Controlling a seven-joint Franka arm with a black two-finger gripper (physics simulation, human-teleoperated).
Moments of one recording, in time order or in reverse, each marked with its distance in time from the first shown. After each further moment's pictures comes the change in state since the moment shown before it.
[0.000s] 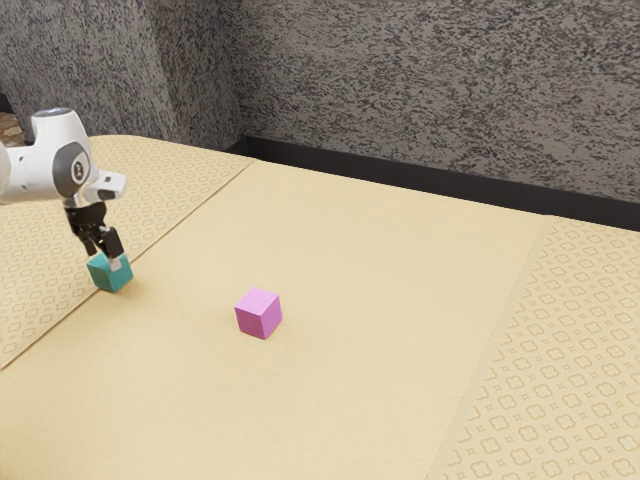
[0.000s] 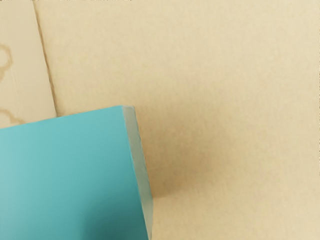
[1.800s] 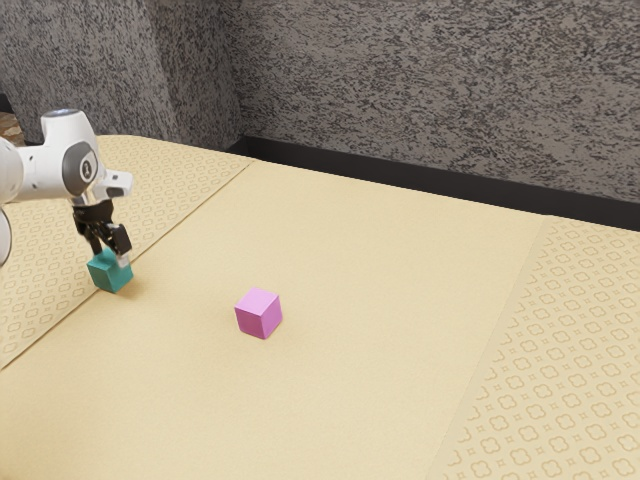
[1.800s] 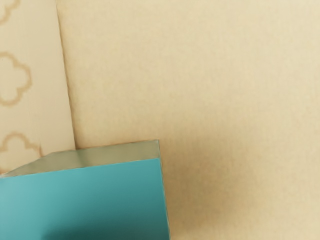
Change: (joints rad) arm -0.001 0.097 0.001 0.129 -0.008 -0.037 -0.072
